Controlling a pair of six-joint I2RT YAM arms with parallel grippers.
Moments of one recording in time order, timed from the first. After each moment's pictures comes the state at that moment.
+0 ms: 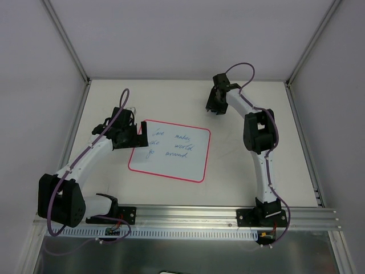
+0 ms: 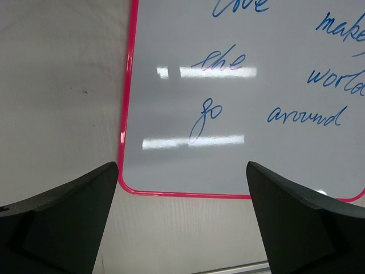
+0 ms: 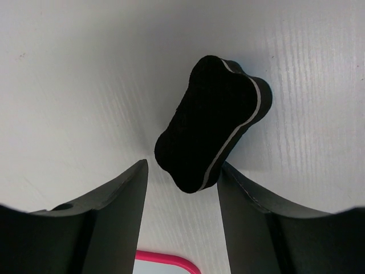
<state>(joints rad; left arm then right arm) -0.27 1.26 0.91 -0.65 0.02 -0.33 0.32 2.39 2.03 -0.72 0.07 0.56</state>
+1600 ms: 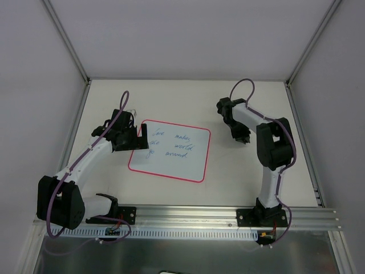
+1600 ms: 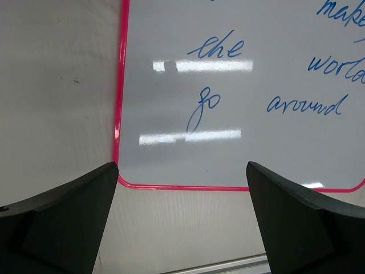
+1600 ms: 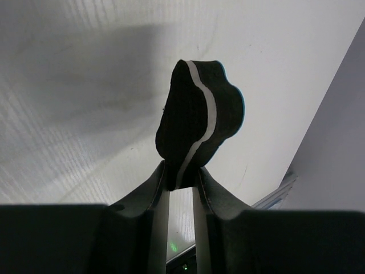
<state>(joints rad) -0.27 1.24 0.88 -0.66 0.05 -0.33 0.37 1.98 1.46 -1.06 0.59 0.30</state>
